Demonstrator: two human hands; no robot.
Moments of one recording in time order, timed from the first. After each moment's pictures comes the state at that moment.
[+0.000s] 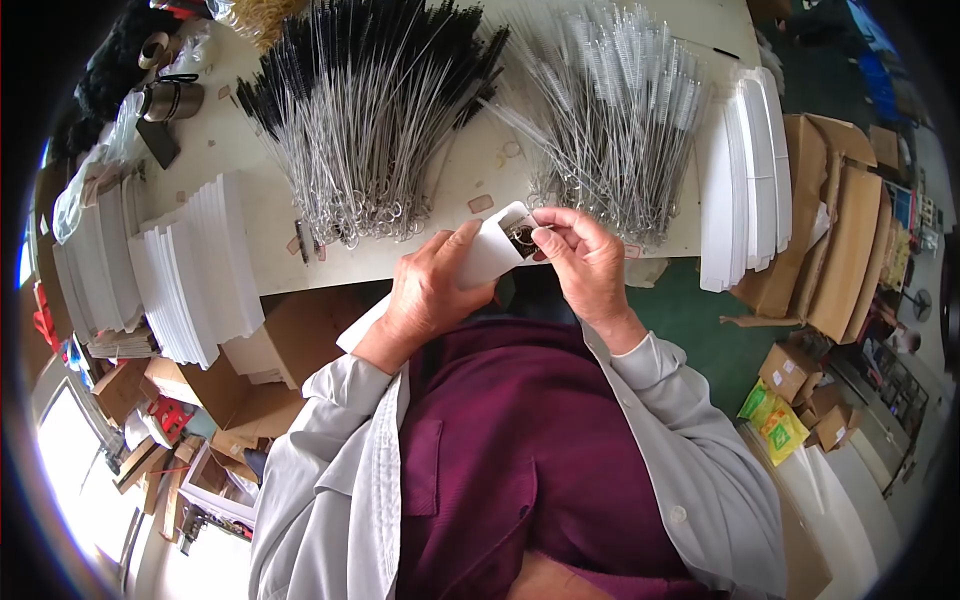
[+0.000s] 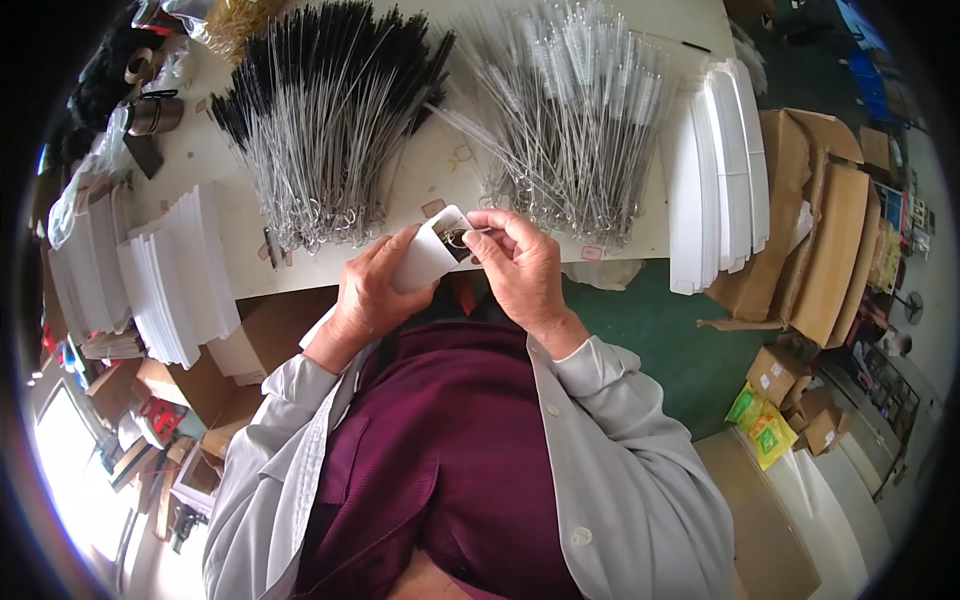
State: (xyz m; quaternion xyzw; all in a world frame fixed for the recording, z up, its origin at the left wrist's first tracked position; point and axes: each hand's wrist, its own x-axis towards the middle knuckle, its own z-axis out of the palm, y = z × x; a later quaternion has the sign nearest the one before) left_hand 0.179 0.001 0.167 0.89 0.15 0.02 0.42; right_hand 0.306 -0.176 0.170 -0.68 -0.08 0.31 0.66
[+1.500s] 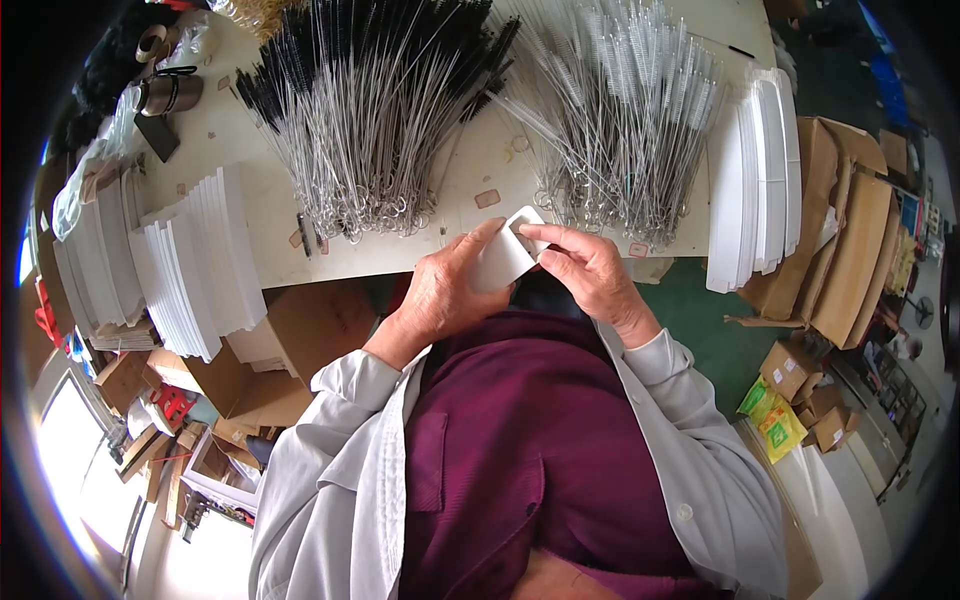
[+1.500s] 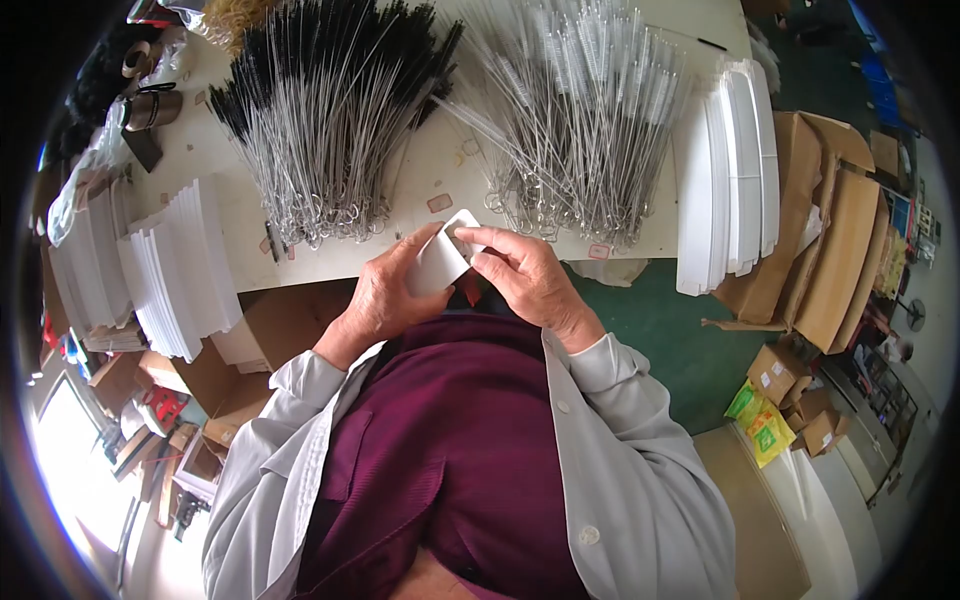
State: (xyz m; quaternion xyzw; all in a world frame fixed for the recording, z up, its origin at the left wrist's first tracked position) left_hand 0.180 -0.006 0.160 0.84 0.17 -0.05 0.52; right_hand 0.323 -0.189 0.179 -0.65 -0.18 0.48 0.57
